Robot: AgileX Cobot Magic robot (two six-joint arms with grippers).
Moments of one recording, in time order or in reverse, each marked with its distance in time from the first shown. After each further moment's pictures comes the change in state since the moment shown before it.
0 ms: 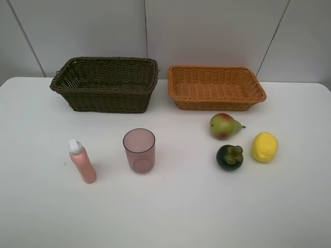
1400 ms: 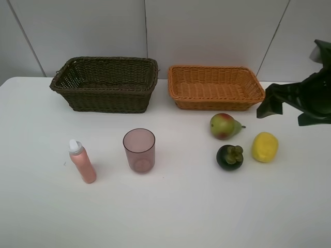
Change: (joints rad) left arm 0.000 0.000 0.000 0.000 0.000 0.000; right arm 0.000 1.258 -0.232 -0.024 -0.415 0.190
